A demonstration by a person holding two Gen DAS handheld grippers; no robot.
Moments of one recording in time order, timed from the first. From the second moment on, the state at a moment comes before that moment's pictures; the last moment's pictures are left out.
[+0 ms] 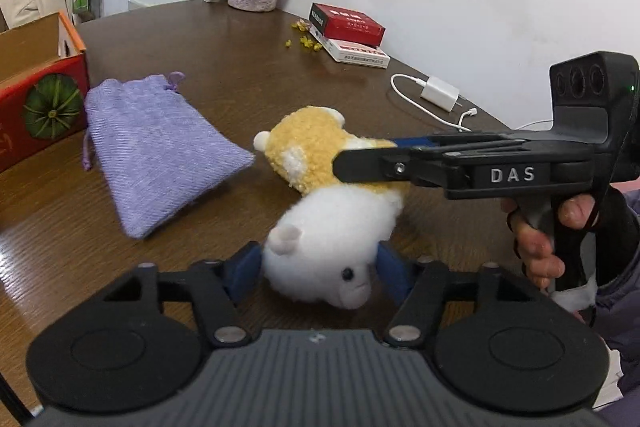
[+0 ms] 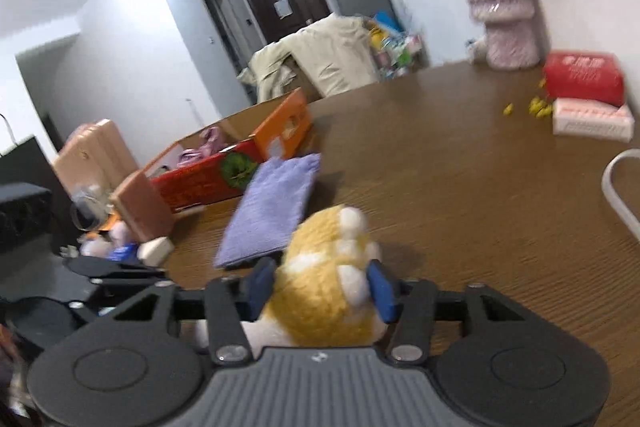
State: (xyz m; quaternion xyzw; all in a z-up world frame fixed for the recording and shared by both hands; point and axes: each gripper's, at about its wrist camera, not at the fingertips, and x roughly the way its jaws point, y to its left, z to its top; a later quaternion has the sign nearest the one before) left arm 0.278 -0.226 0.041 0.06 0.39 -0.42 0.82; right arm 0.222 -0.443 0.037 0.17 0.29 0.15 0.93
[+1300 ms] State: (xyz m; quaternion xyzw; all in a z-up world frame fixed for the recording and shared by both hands) left arm 0.486 -0.101 0.107 0.06 0.37 -0.32 0.87; right arm 0.481 -0.300 0.098 0.15 0.29 0.19 0.93
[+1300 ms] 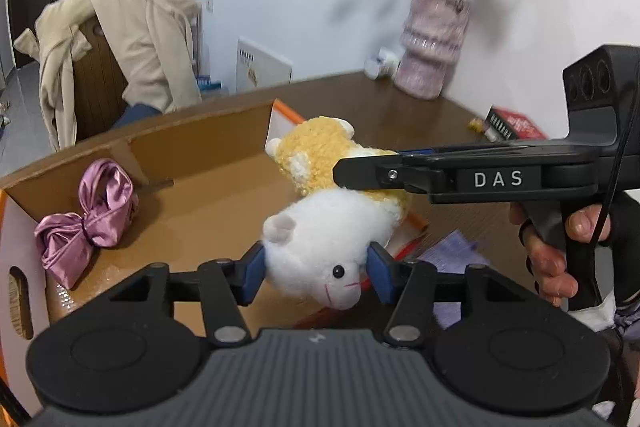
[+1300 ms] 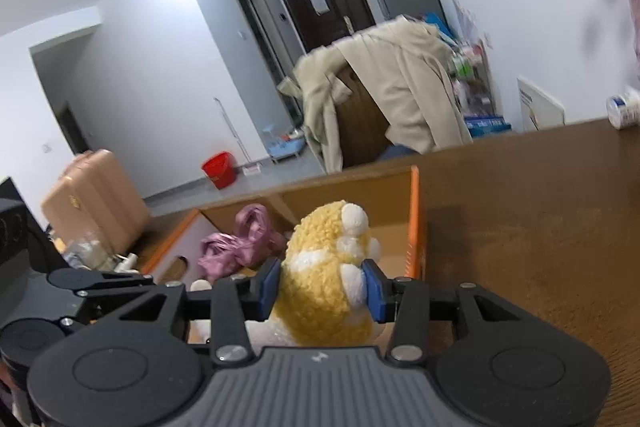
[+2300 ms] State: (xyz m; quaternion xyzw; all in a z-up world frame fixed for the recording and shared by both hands) left arm 0.275 -0.004 0.214 0.03 0.22 -0.21 0.95; right arm 0.290 -0.287 0.191 -0.01 0.18 0.23 0.96
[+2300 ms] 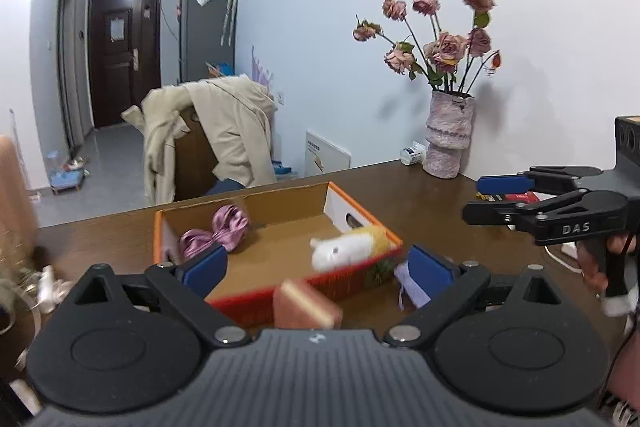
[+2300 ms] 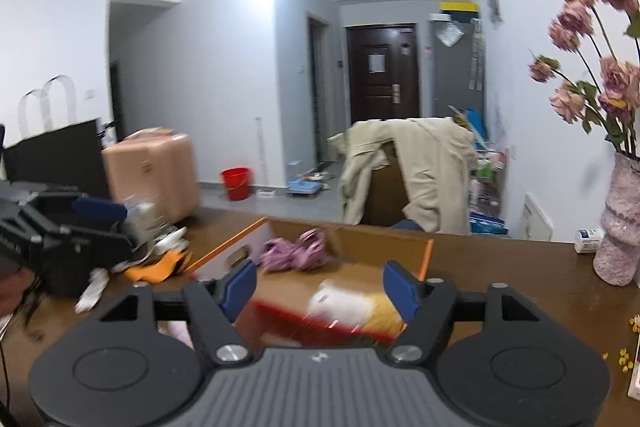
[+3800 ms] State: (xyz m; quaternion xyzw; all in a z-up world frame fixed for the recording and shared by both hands) left arm 0.386 -0.029 0.058 -0.10 0.38 -0.18 0.90; right arm 0.364 -0.285 0.057 0.13 0.32 0.27 0.90
